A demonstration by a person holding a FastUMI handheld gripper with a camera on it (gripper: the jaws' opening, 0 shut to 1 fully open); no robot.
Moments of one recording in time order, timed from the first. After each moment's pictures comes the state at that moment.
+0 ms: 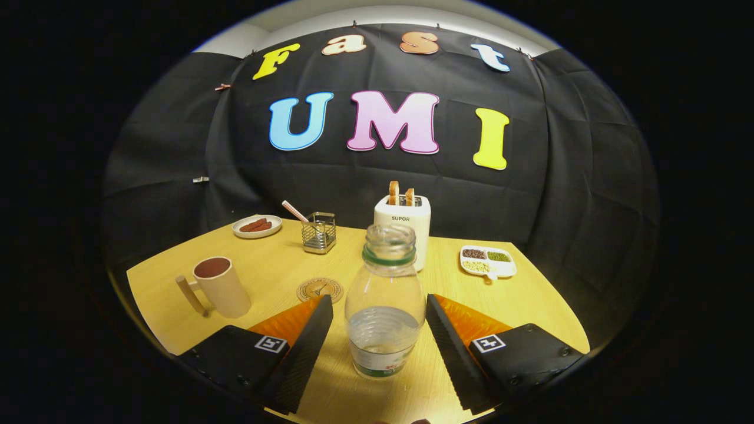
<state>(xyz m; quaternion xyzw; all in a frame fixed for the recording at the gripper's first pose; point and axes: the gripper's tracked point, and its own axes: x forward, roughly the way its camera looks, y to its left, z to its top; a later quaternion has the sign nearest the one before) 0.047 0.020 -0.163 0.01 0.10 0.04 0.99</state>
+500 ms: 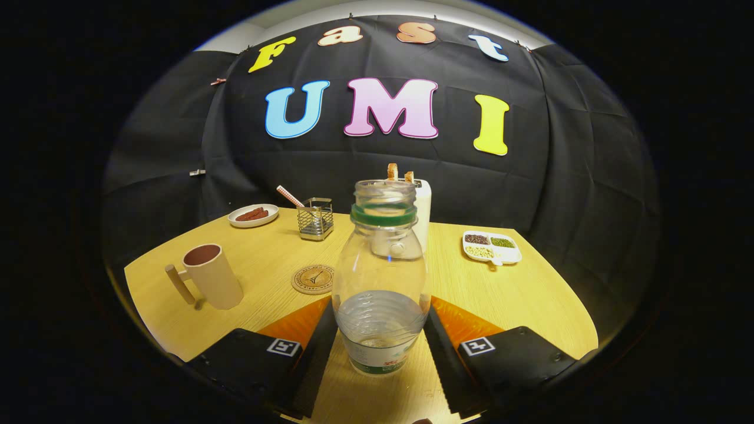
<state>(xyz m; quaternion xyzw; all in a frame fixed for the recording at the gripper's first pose) 0.053 0.018 -0.185 0.01 0.12 0.05 0.99</state>
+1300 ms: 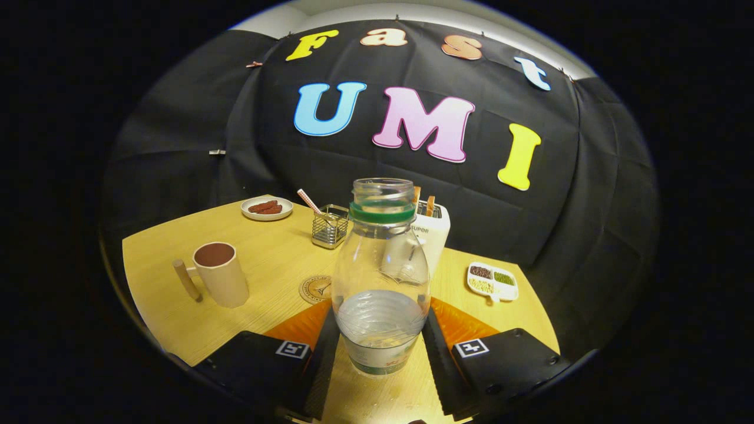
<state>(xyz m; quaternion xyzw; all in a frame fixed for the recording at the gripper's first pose) 0.063 0.041 -0.125 -0.09 0.10 0.08 0.99</state>
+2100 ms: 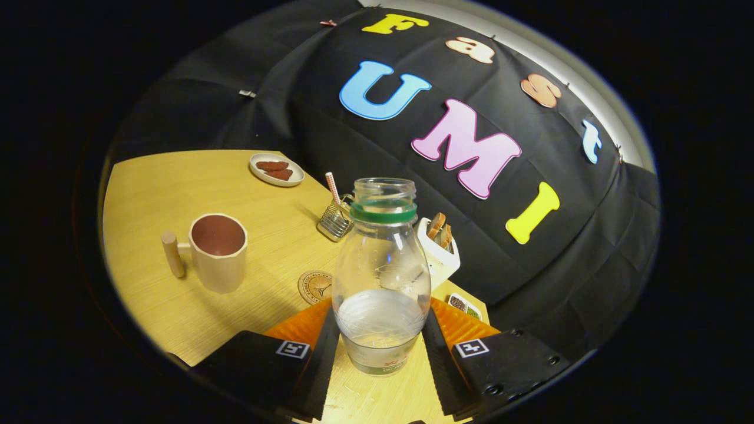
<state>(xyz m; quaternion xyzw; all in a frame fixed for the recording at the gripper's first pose) 0.077 0.113 -0.116 -0.29 0.12 0.05 0.95</state>
